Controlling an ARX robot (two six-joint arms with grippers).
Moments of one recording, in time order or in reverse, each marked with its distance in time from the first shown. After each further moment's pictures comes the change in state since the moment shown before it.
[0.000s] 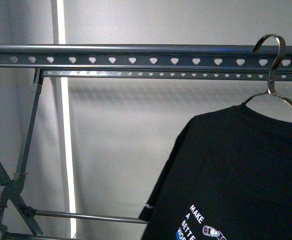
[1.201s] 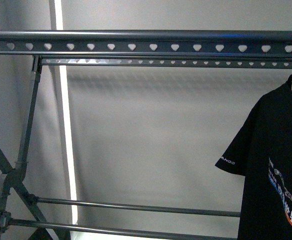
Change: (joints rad) left arm 0.000 -0.501 -0.245 -0.222 0.000 0.003; right arm 0.023 0.238 0.230 0.415 0.256 0.335
